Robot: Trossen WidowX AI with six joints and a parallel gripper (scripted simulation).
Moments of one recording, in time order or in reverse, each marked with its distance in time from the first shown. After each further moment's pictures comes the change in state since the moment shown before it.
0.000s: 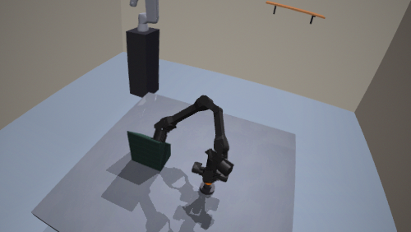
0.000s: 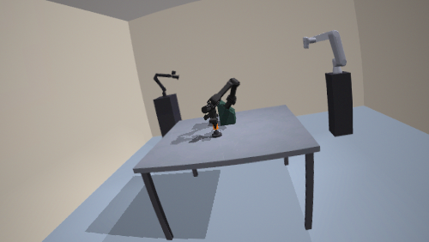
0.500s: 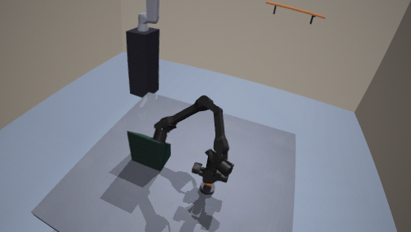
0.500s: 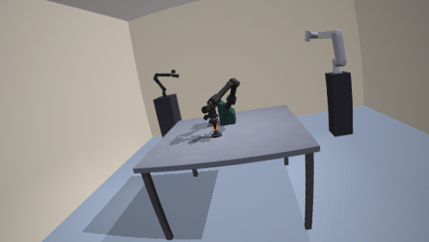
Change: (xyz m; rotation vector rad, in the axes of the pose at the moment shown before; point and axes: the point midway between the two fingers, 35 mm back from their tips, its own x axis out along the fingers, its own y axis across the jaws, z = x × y) arm 0.002 0.001 0.002 -0.002 -0.003 0.004
